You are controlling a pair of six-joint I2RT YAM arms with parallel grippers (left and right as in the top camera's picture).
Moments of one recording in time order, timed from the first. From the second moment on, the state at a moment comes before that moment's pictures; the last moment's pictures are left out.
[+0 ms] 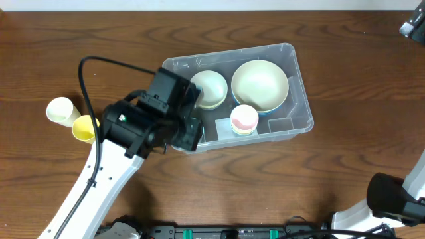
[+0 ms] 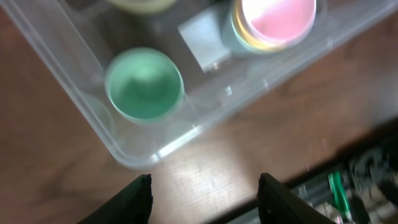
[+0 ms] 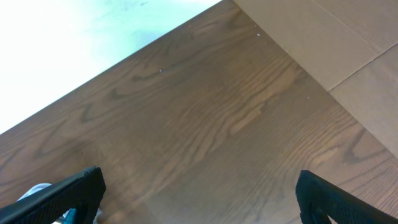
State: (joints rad) left arm -0.52 1.31 1.40 -1.31 0.16 -0.17; right arm -0.26 1.77 2.37 -1.41 0.27 0.34
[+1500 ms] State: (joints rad) left arm -0.77 1.50 1.15 -1.20 0.09 -0.16; right arm -0.26 1.77 2.37 -1.41 0.27 0.34
